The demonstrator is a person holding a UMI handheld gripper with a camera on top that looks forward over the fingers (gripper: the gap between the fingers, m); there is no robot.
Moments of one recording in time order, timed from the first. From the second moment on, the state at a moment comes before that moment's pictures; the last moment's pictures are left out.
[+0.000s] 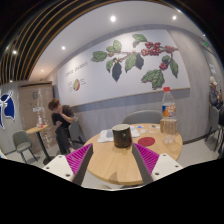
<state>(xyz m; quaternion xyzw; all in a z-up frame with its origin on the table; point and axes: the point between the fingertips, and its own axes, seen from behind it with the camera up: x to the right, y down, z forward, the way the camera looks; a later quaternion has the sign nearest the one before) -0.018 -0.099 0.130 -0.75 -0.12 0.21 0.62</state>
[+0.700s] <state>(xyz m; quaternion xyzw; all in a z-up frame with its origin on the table) 0.152 0.119 0.134 -0.75 -0.05 0.03 0.66</state>
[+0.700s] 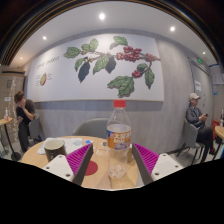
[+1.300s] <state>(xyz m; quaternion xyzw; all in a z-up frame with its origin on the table) 0.143 0.215 0.136 -0.71 -0.05 0.00 0.71</state>
